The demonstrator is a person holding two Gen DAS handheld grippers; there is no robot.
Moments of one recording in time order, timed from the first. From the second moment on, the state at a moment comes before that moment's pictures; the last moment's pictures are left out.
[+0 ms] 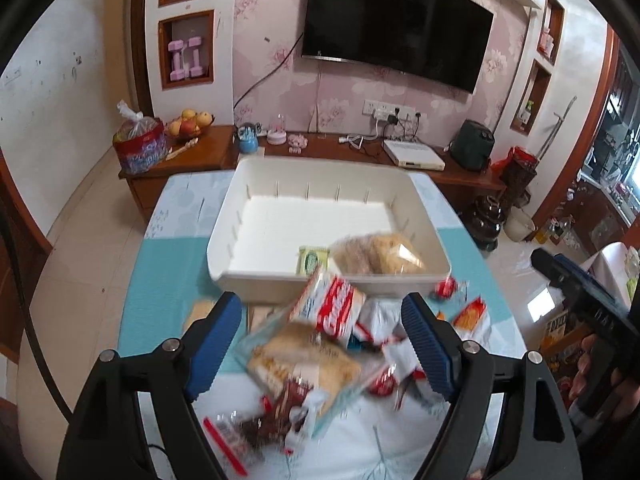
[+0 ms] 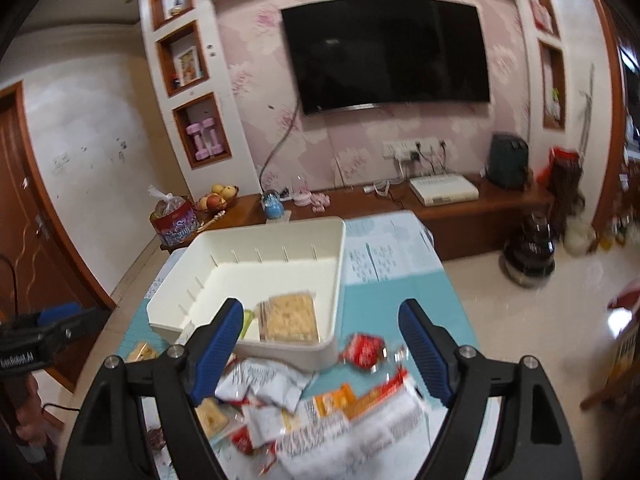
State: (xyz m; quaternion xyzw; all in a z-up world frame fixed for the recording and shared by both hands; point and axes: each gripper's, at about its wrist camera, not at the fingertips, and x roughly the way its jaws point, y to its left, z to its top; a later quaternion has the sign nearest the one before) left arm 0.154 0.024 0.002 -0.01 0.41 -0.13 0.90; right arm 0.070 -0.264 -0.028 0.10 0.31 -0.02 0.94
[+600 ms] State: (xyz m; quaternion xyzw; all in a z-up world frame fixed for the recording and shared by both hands) left arm 0.109 0.032 -0.093 0.02 0.52 -0.12 0.84; right arm 0.051 -0.302 -0.104 0.31 0.45 -0.07 0.83
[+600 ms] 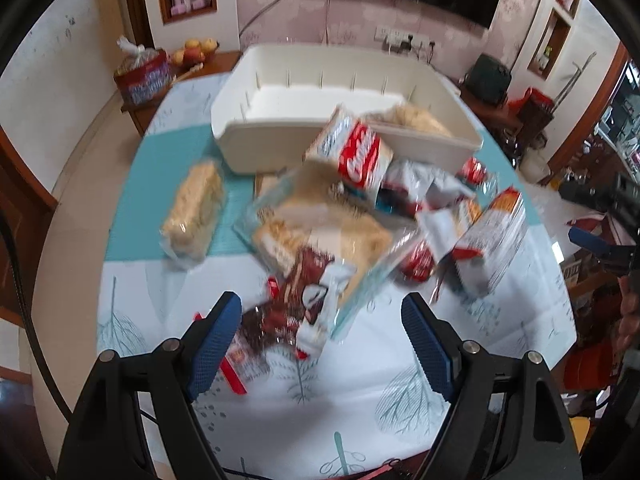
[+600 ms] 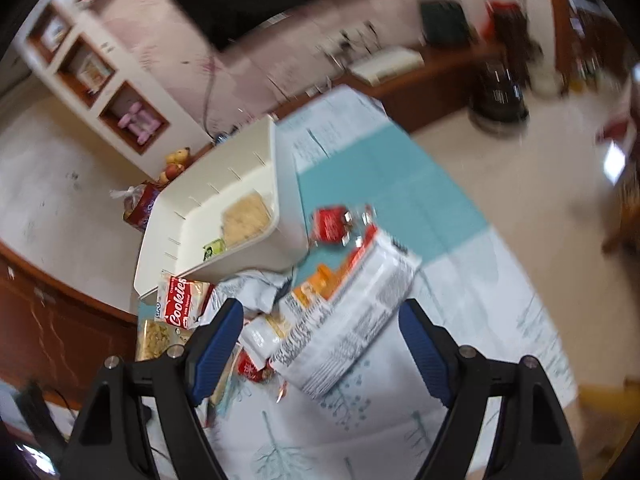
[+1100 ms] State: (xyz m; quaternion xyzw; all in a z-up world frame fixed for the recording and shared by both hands) left arm 0.133 0.026 -0.147 0.04 0.56 -0.12 0.82; right arm 0.076 -0.315 -0.167 0.40 0.52 -0.08 0.75
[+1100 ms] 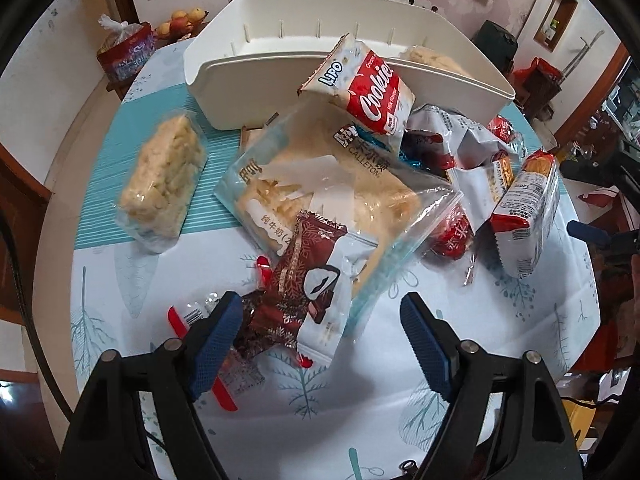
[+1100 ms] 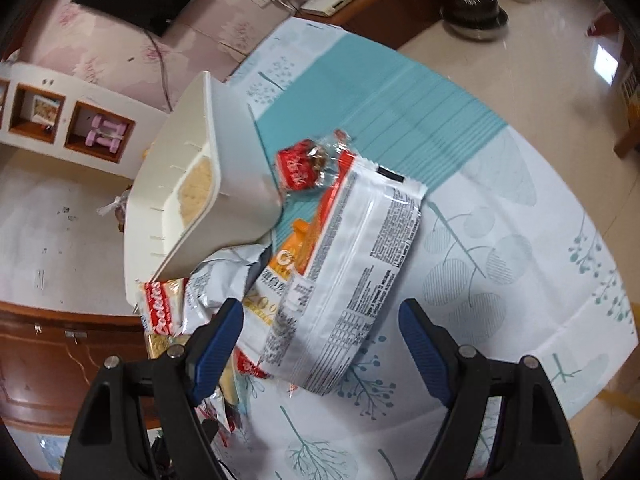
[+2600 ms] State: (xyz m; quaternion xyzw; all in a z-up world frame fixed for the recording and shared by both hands) left arm 0.133 0.019 -0.094 0.03 0.53 -0.14 0.84; right arm 0.071 -0.327 -0.148 0.41 0.50 -0.03 0.77
